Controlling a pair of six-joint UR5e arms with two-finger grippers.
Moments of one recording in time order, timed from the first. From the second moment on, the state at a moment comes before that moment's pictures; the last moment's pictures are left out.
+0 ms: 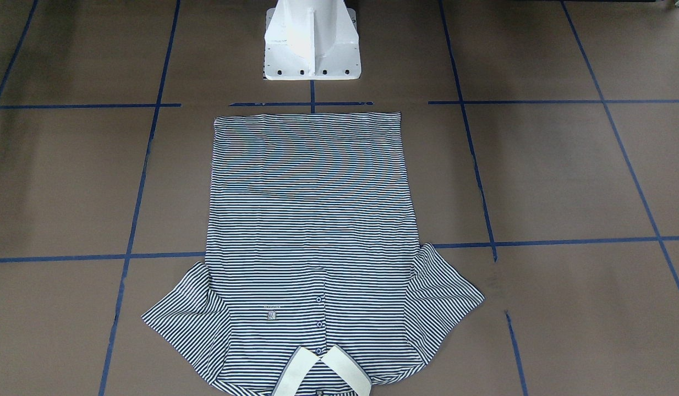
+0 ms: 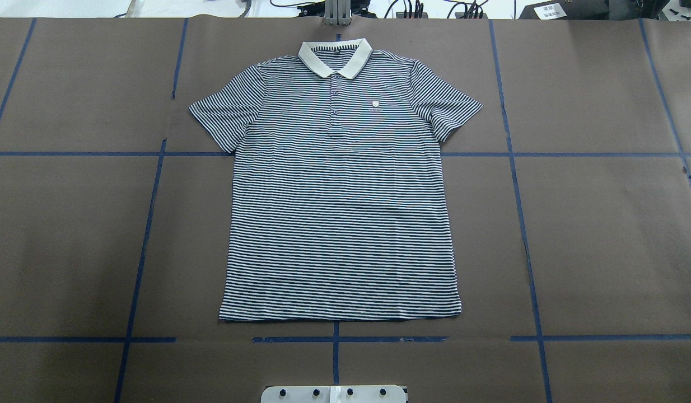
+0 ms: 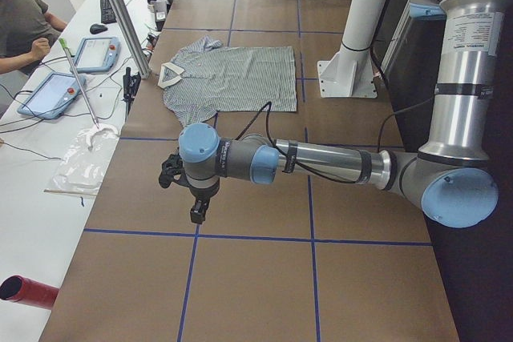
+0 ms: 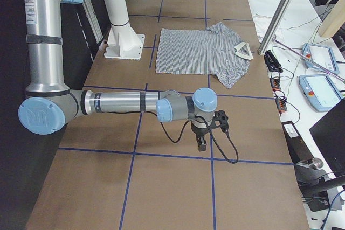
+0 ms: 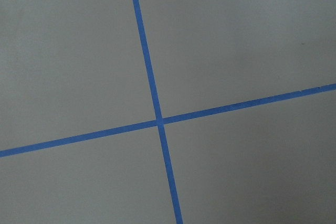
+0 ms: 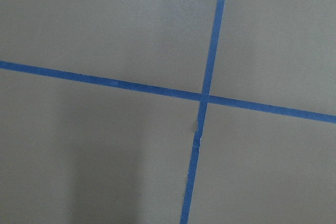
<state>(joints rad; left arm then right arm) -1.57 -1.61 -1.65 -1.63 -2.39 0.08 1.48 -1.58 1.63 -1.47 2.31 0.01</state>
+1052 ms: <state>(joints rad) -1.55 -1.58 -1.68 -1.65 -2.41 0.08 1.27 -1.45 1.61 -1.32 2.42 0.28</state>
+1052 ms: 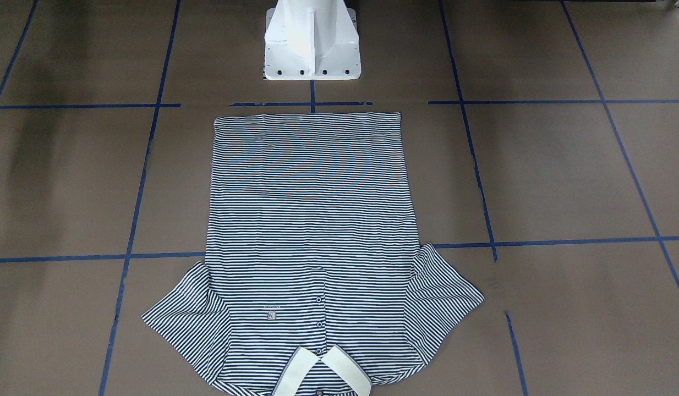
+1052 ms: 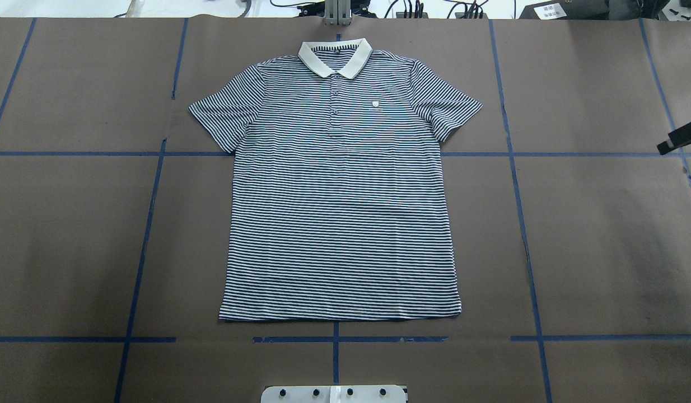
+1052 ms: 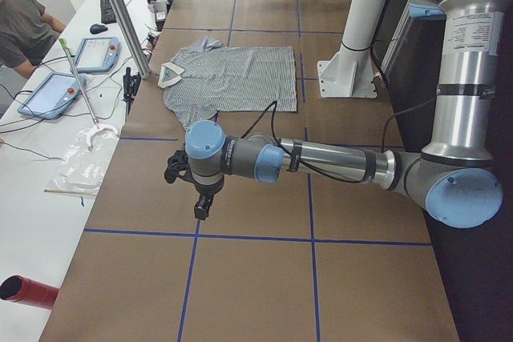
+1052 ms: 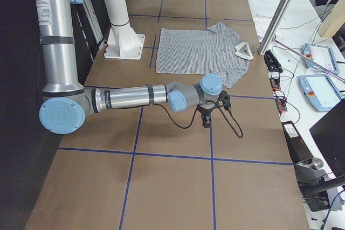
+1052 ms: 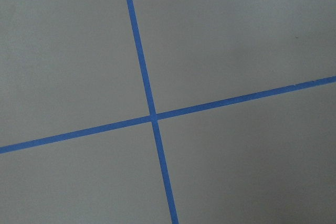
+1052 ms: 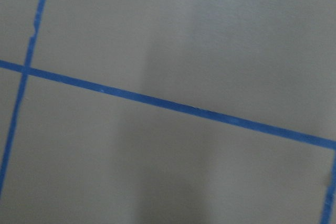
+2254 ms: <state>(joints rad) -1.52 -1.54 -1.67 -1.81 -2.63 0.07 0.93 -0.93 1.13 -0.99 1.94 1.22</state>
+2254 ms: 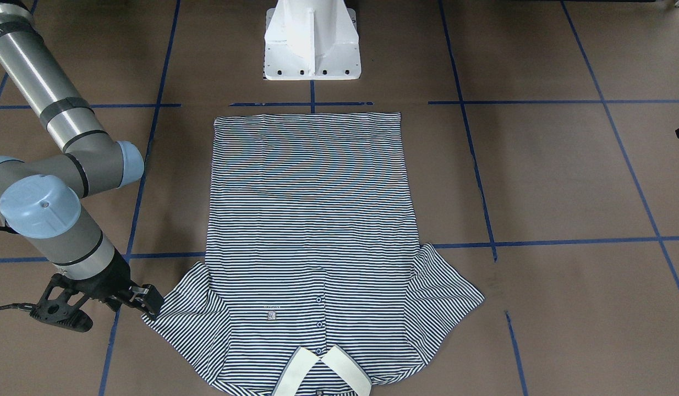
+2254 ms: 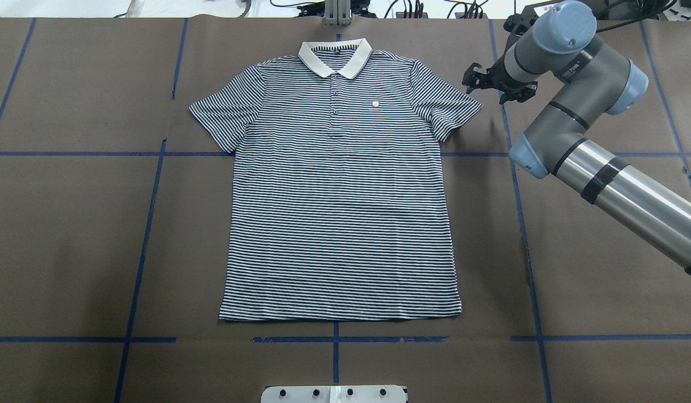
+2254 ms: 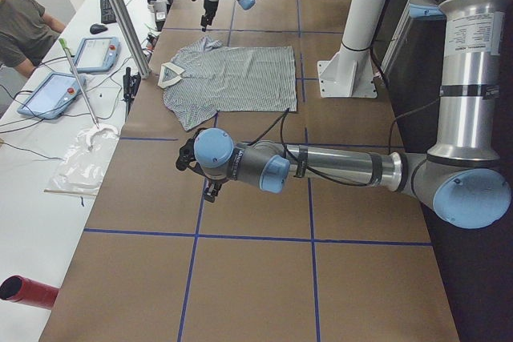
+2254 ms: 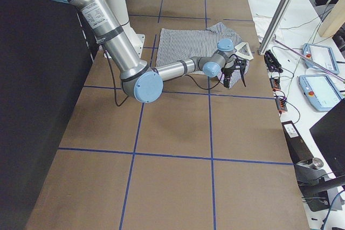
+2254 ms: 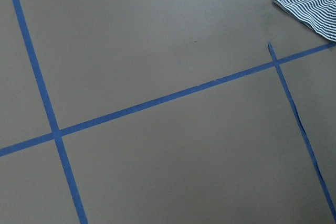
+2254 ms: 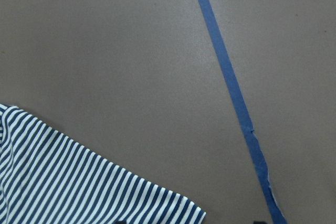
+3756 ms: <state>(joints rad) -1.52 -1.54 -1.68 -1.81 -2.63 0.07 0.90 -0.89 1.04 -0.99 1.89 1.21</state>
